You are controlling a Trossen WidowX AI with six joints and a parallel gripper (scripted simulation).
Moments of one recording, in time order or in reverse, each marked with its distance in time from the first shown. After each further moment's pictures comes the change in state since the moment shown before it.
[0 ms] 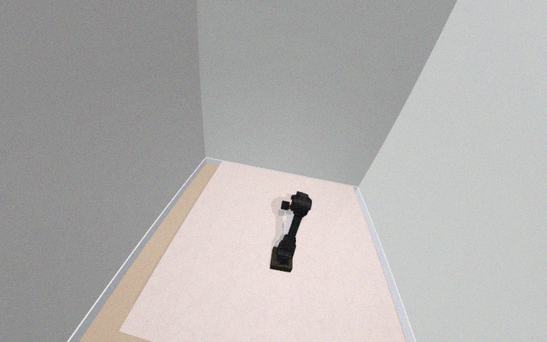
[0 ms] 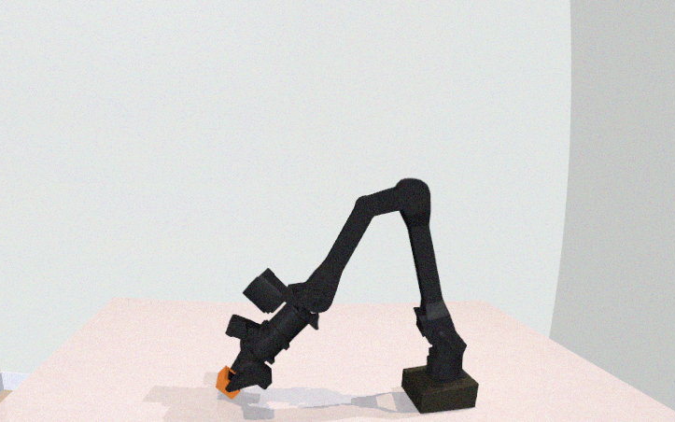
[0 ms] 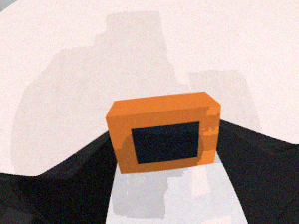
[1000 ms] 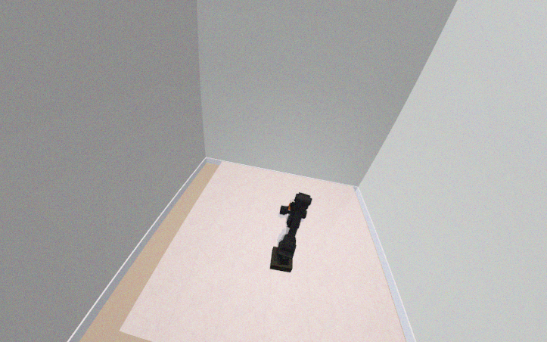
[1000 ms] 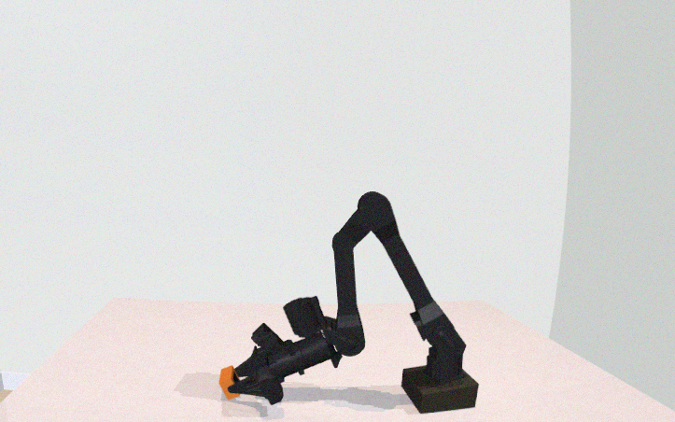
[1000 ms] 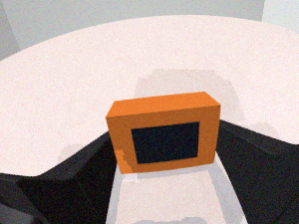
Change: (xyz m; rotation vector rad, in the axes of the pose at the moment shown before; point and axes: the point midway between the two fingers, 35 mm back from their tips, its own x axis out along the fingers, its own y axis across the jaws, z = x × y) arm 0.000 0.002 -0.018 -0.002 -0.425 0.001
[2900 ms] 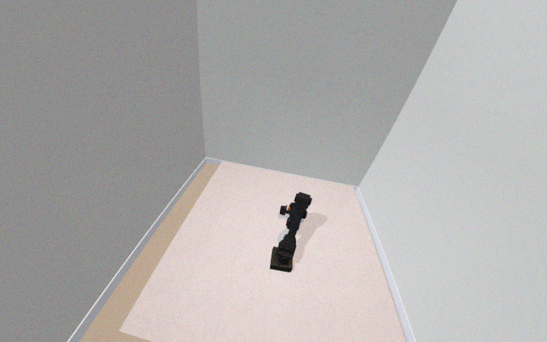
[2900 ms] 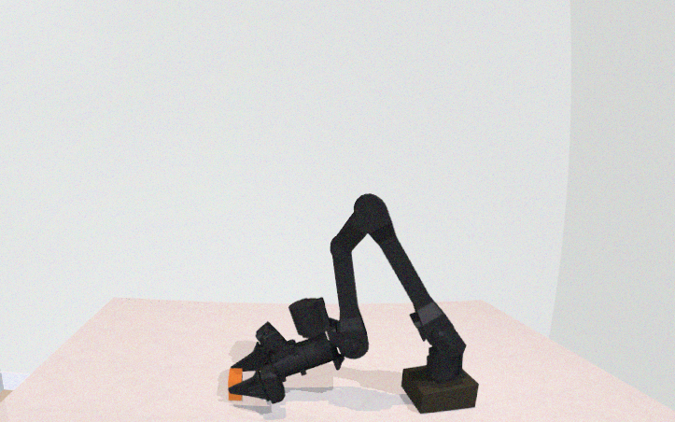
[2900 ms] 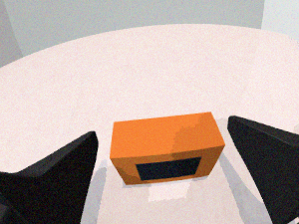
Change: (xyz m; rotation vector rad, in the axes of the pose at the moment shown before) arm -0.005 0.000 0.003 -0.001 -0.051 0.001
